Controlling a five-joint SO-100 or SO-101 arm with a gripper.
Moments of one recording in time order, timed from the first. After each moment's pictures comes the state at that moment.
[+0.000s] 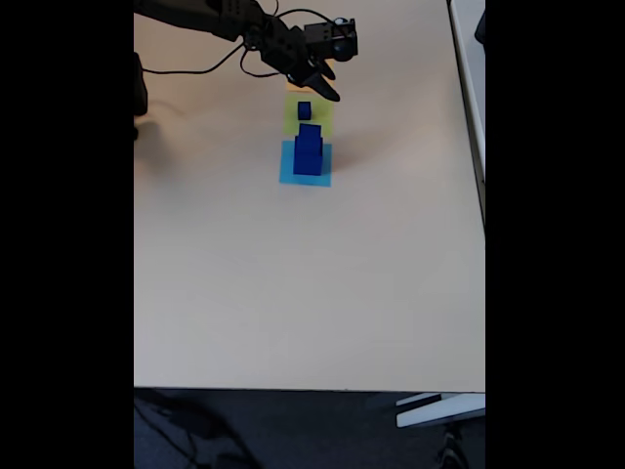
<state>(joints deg) -5.2 83.2 102.9 17.8 88.2</state>
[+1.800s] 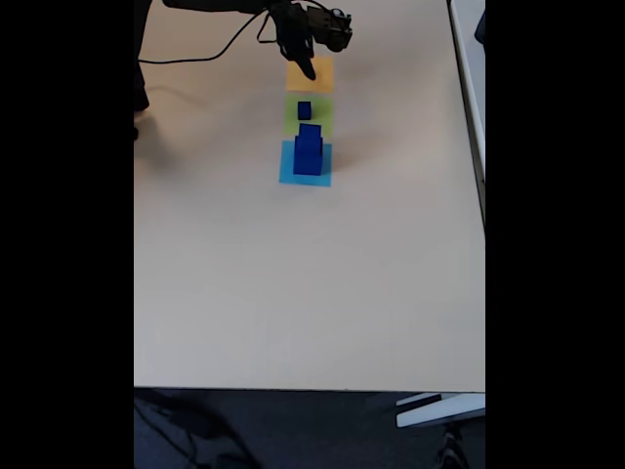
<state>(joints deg) -19.0 66.4 85.2 40.8 107.8</state>
